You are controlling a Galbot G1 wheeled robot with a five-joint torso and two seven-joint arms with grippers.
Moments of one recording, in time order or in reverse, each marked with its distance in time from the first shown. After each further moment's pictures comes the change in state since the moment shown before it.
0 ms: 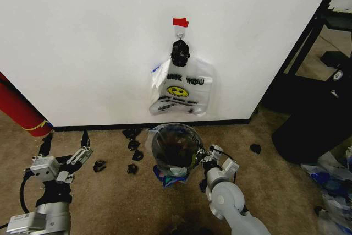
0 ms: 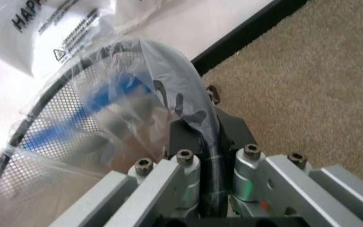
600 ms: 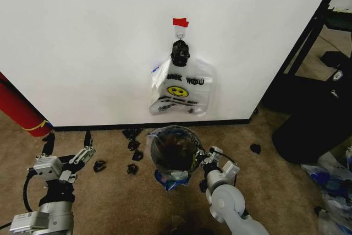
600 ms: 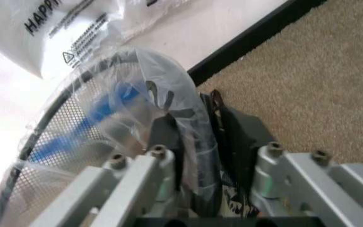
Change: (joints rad) left arm -0.007 -0.002 0.027 -0.001 0.007 0.008 -0.001; right arm -0.012 -0.006 0.003 0.006 -0.018 0.015 -0.029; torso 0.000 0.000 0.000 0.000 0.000
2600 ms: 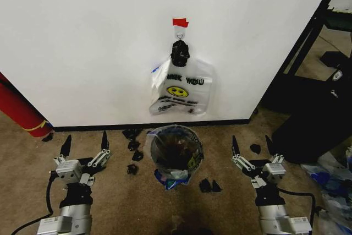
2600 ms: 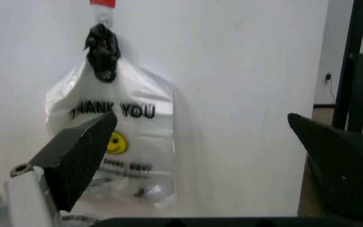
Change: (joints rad) left arm -0.005 -0.061 0.140 0.018 0.213 -0.087 -0.018; right arm -0.531 -0.033 0.316 0.419 -0.775 0.511 -0.246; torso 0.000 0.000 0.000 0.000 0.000
